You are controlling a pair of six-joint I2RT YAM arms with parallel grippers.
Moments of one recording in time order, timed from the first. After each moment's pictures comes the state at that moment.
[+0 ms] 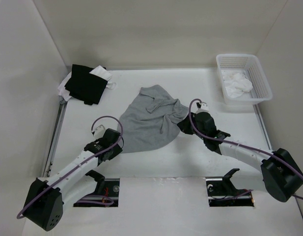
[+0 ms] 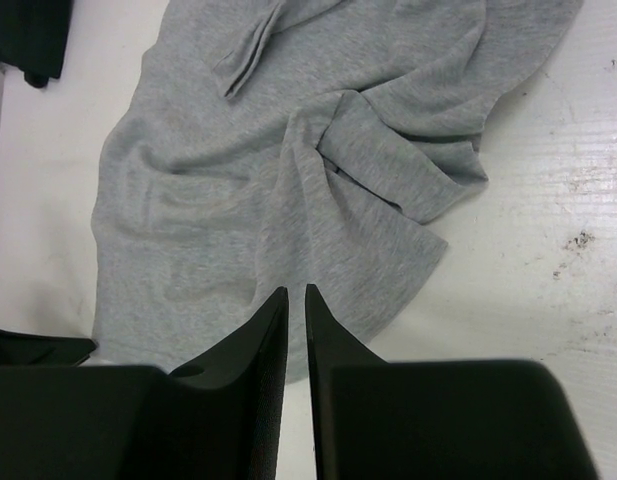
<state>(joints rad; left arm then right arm) -0.49 0.90 0.38 -0.57 -0.30 -1.07 0.62 1.22 0.54 0.21 0.10 0.73</state>
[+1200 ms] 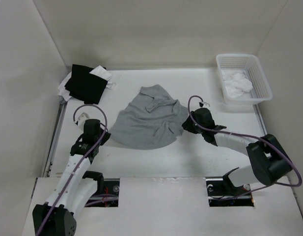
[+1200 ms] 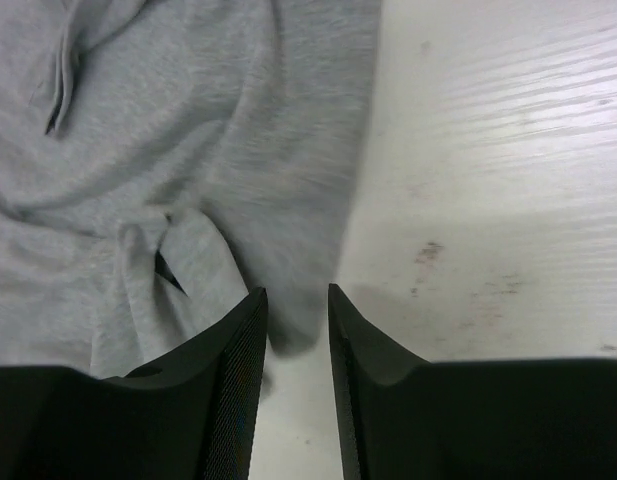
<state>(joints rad) -0.20 0.75 0.48 -0.48 -0.23 -0.90 0.47 1.39 0.57 0.15 0.09 0.74</state>
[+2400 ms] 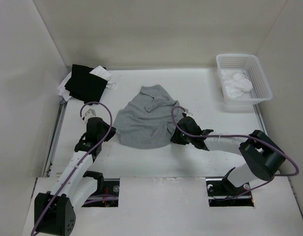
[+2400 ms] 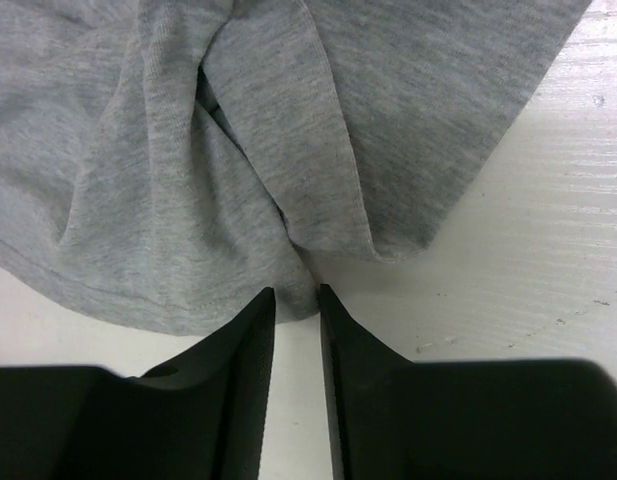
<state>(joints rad) -0.17 0.85 0.42 -0.20 -0.07 -0.86 0.73 1.49 0.62 0.04 0.07 0.82</state>
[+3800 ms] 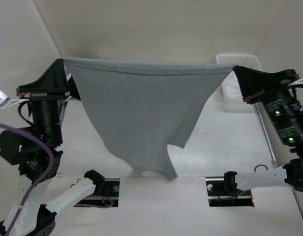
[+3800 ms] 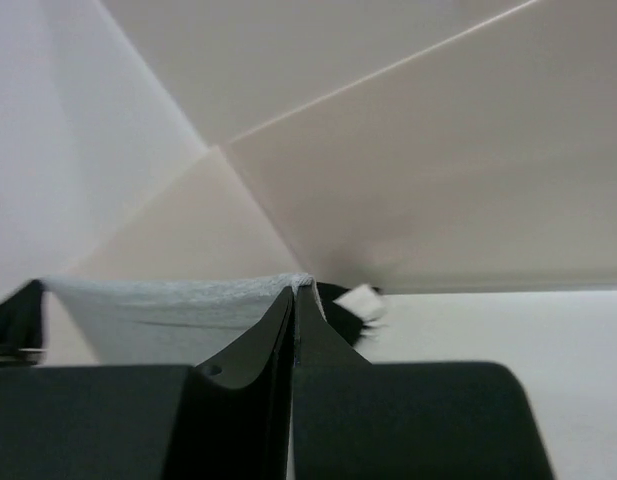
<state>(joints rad) -0.58 0.70 1.40 0.05 -0.53 -0.49 1.43 0.96 1.83 -0.27 0.97 0.05</state>
